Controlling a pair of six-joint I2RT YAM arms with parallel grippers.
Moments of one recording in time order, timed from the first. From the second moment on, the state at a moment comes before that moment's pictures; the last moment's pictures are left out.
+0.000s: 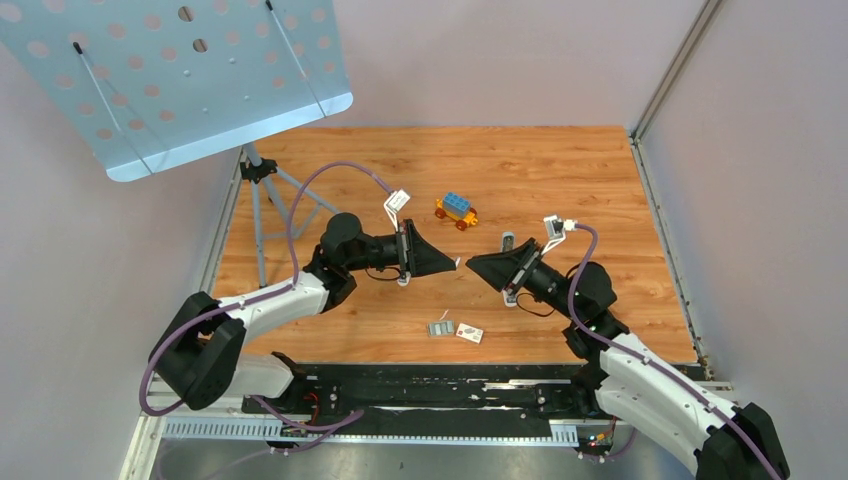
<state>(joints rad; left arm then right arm) -0.63 1.31 0.61 0.73 0.77 -0.89 0.57 0.73 0.29 0.60 -0.40 0.92</state>
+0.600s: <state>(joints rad) -0.63 1.32 0.57 0.94 0.85 -1.04 0.57 0.78 0.29 0.73 -0.47 1.00</state>
